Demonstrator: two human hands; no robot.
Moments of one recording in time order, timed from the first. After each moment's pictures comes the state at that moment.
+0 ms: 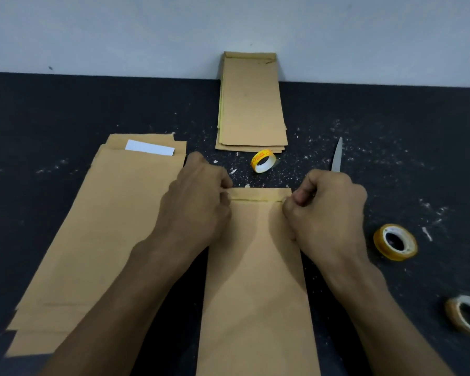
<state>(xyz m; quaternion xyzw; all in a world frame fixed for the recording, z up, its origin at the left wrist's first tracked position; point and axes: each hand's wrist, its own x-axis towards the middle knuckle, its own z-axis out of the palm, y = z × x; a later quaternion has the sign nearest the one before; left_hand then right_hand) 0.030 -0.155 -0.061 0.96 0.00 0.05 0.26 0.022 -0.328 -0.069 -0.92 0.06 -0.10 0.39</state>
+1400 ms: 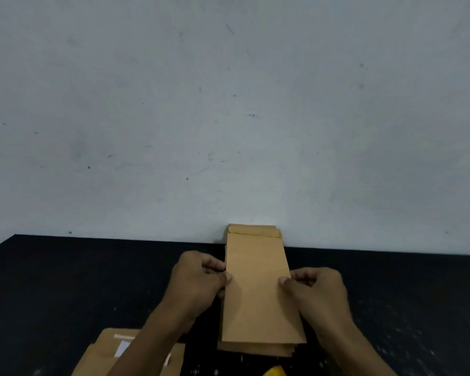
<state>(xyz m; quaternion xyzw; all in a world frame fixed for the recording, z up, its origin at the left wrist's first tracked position) 0.179 -0.130 0.005 0.81 0.09 0.04 0.57 0.184 -0.325 -0.013 -0.82 0.12 -0.06 0.56</state>
